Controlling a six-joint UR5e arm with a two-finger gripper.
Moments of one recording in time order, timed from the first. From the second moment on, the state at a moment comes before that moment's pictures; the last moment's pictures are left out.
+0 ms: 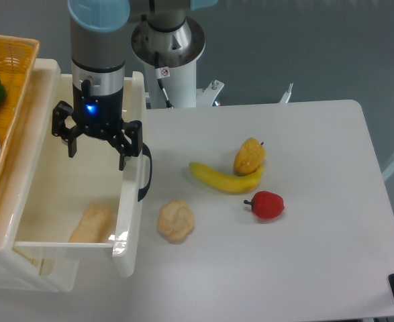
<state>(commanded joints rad) 2.19 -1.66 -1.58 -1.17 1.34 0.35</state>
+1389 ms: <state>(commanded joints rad) 2.45 -1.67 -1.58 -1.18 1.53 0.80</state>
